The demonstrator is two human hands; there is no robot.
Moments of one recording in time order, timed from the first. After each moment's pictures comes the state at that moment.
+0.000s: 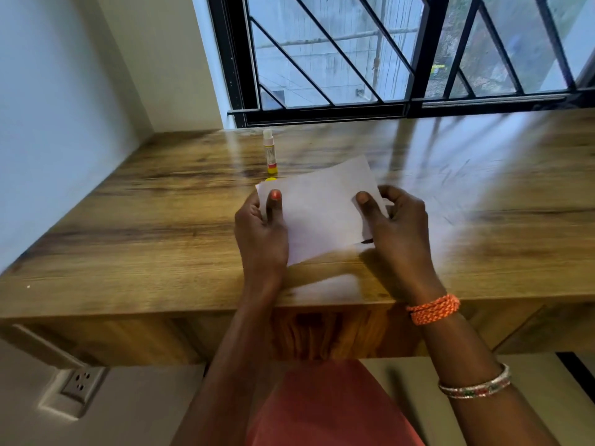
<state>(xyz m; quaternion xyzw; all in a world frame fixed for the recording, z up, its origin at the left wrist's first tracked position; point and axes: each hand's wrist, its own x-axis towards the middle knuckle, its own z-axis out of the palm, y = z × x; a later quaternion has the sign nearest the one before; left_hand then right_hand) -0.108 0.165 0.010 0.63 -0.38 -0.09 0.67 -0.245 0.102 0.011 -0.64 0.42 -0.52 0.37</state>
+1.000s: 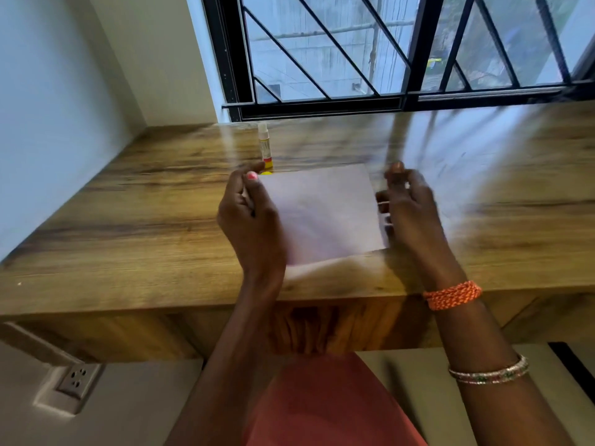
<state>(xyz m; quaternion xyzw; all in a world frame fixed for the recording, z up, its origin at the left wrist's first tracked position) -0.113 0.162 0.021 0.59 -0.34 0.06 0.73 -0.260 0.096 0.029 -0.61 0.47 -0.49 0.42</state>
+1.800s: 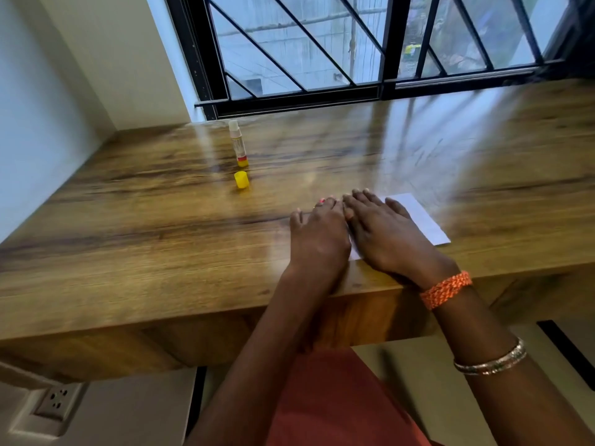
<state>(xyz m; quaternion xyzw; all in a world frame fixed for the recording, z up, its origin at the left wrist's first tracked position) -0.176 0.116 -0.006 0.75 -0.64 -0.01 0.16 -0.280 0.077 -0.004 -0.86 0.48 -0.15 0.09</state>
